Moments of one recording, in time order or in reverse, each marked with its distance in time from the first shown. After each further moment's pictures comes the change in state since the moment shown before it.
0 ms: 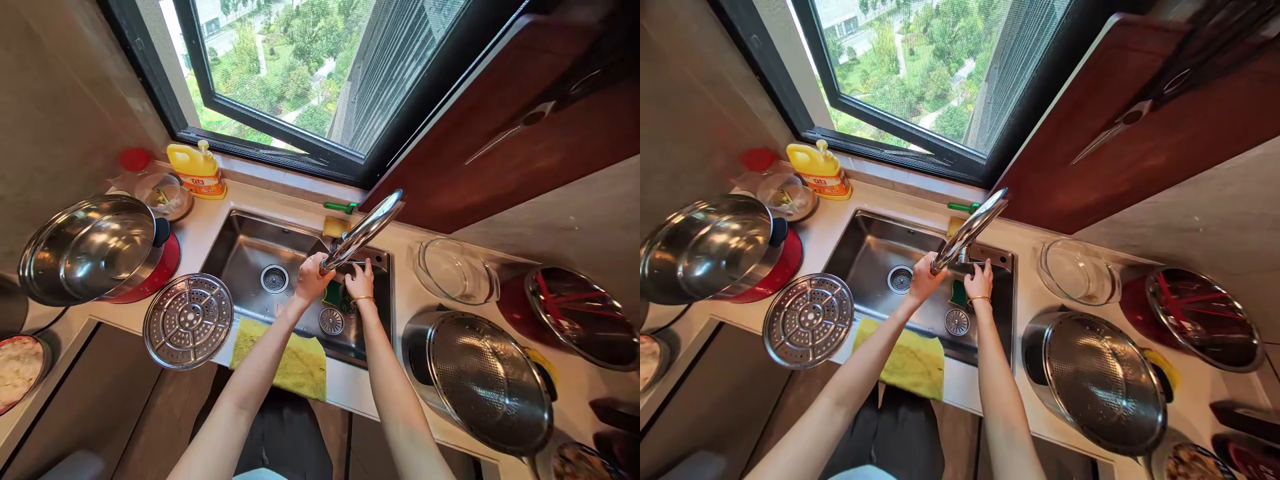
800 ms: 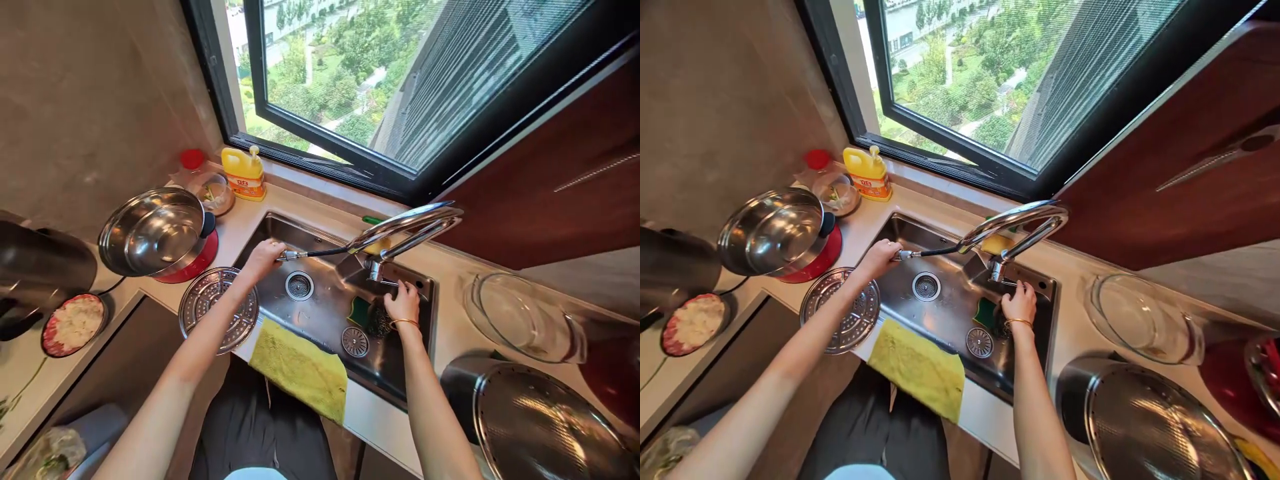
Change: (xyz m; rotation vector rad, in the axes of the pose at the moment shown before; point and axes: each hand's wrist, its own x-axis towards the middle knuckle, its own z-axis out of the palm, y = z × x) left_hand 0.017 -0.088 -0.195 0.552 -0.251 0.083; right_hand 0.021 0.002 -0.015 -0.175 -0.009 -0.066
